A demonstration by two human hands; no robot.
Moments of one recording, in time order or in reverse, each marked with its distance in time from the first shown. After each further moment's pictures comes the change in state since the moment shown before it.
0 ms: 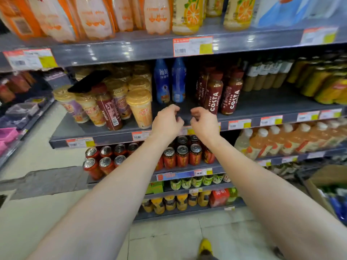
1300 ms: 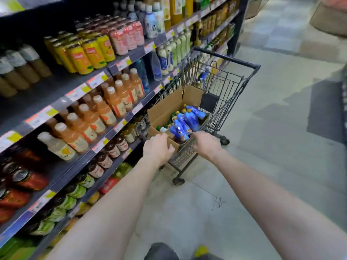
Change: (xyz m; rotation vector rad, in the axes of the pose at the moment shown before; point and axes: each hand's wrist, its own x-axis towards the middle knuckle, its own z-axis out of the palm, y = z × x) left_hand -0.296 0.420 0.381 0.336 -0.736 0.714; right_hand -0.351 0.428 -0.453 -0.600 -0.009 0.753
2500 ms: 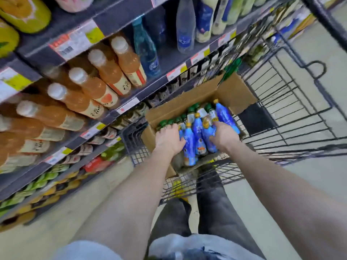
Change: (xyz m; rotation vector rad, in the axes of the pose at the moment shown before) left_hand 0.426 -0.033 0.139 -0.142 -0.376 -0.494; right_hand 0.473 0.093 0.067 0.026 -0.522 -0.013
